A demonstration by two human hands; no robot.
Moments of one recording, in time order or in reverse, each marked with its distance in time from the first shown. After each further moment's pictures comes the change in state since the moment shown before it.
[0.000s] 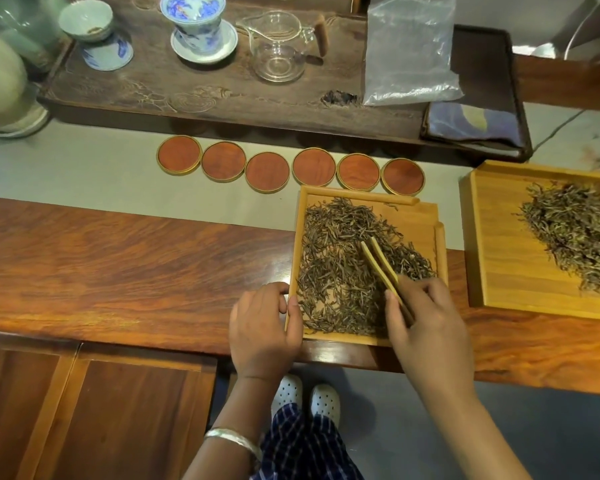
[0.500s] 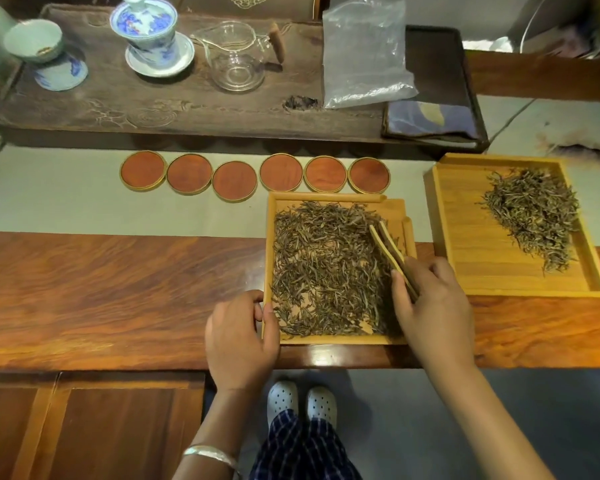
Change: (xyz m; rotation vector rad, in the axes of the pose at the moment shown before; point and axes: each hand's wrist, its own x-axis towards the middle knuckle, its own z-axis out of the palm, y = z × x) left_hand -0.001 0.000 -0.002 0.013 0.041 0.070; right_hand 0.020 0.032 -0.010 -0.084 0.090 0.121
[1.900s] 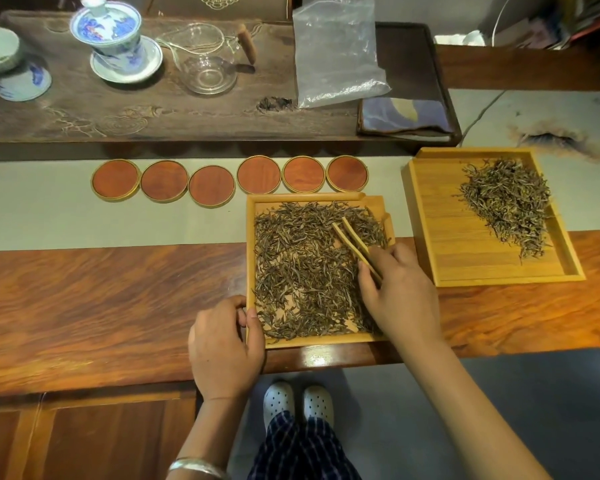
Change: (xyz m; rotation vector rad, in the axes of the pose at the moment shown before) left_hand 0.001 -0.003 0.003 -0.004 0.020 0.053; right_hand 0.013 -0.010 0.005 -0.032 -0.113 -0.049
